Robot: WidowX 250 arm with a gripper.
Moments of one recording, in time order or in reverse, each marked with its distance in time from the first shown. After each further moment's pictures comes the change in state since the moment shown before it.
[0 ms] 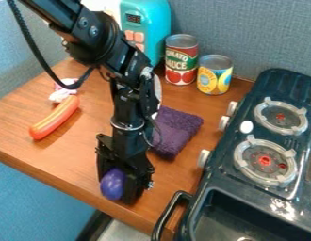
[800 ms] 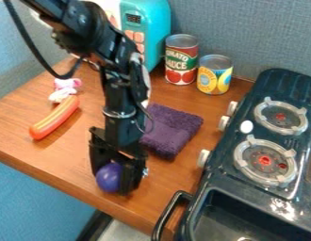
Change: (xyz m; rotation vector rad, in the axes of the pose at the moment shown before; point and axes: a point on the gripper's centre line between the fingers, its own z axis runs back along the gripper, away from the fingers) arm -0.001 0.016 0.011 -0.059 0.007 0.062
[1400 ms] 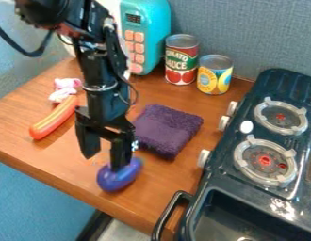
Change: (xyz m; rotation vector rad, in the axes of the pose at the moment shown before) arm -0.008 0.012 0.032 -0.049 -0.085 0.055
